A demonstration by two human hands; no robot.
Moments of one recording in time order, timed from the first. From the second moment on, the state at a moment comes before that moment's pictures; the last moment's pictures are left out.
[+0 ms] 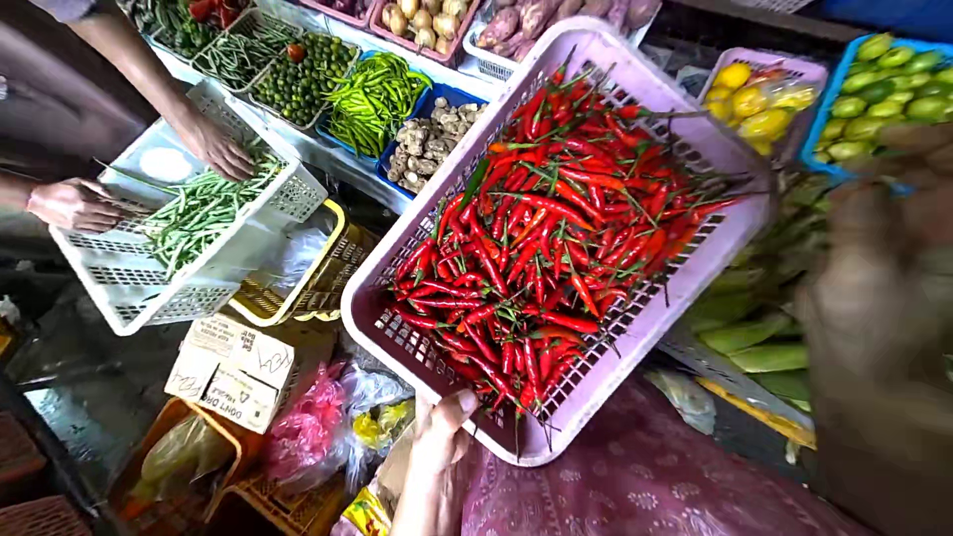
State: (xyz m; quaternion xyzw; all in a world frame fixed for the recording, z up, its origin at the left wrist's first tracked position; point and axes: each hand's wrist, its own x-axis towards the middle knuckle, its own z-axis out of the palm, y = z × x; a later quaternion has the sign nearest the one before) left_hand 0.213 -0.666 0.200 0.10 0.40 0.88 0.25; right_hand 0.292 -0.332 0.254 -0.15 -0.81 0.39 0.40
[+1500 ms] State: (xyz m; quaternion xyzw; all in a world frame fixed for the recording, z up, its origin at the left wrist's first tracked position) left_hand 0.241 -0.726 0.178 -0.11 0.44 0.89 0.02; right_hand 0.154 -0.449 0.305 0.20 -0.93 0.29 0.12
